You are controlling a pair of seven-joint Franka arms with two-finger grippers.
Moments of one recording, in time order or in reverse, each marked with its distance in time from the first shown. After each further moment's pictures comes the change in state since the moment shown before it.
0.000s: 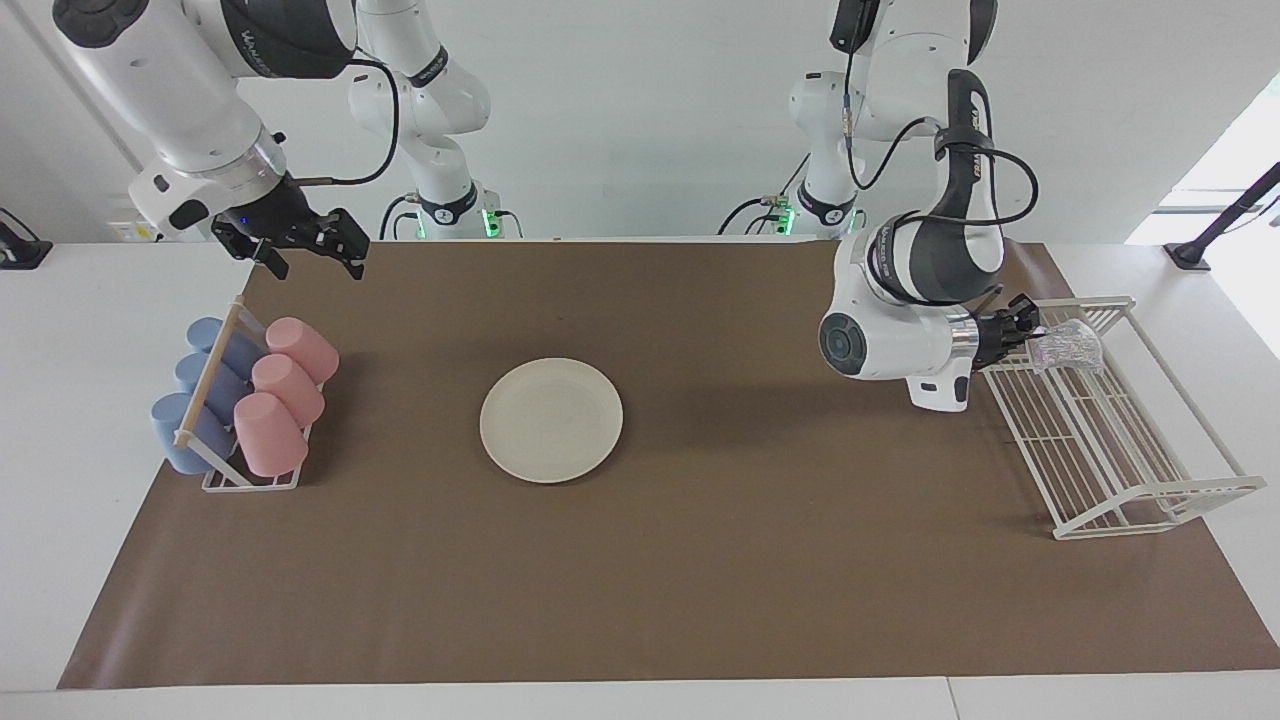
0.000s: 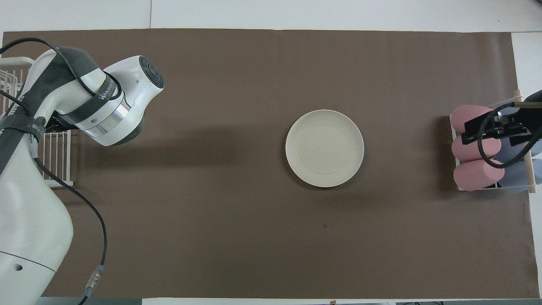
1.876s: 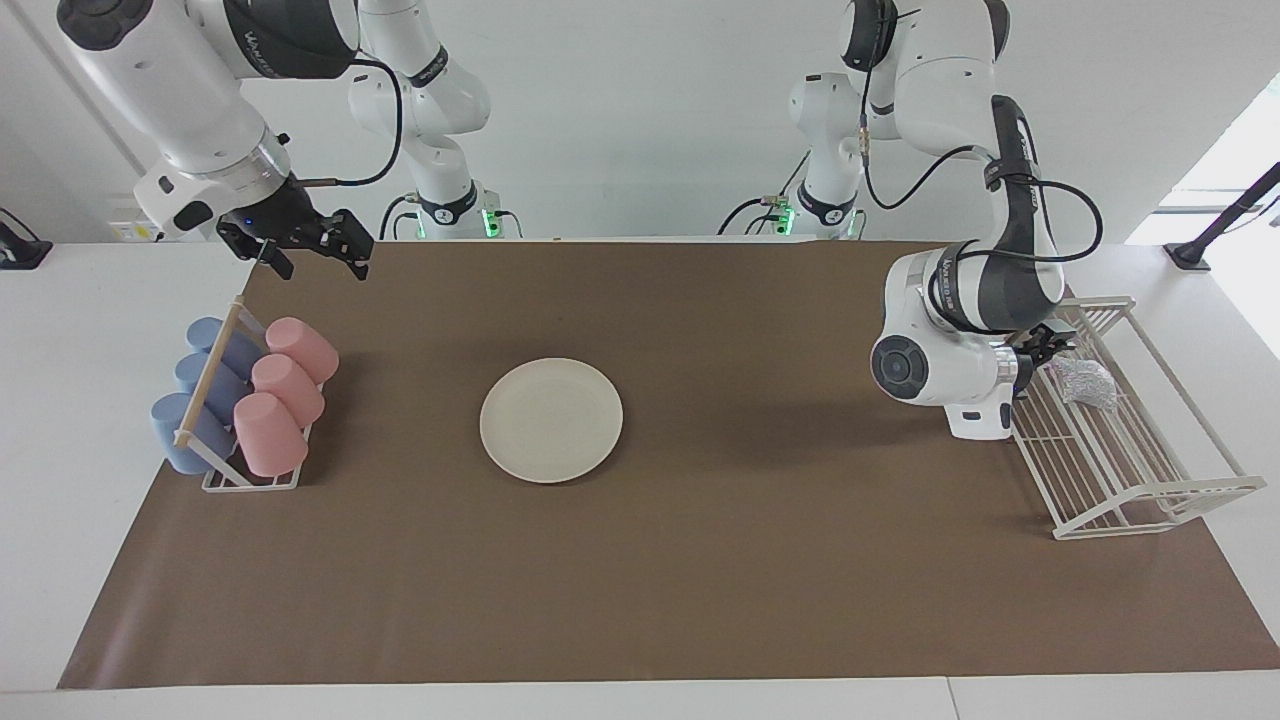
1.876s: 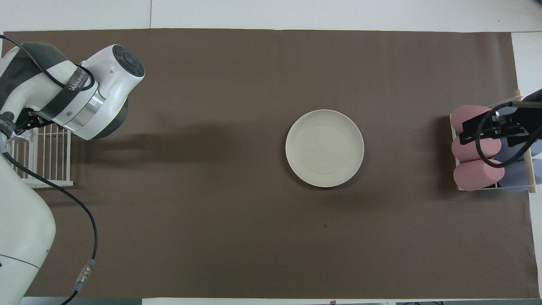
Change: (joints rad) left arm 0.050 -0.020 0.002 0.036 -0.150 0.116 -0.066; right arm 0.001 0.000 0.001 -0.003 0.007 0.000 0.016
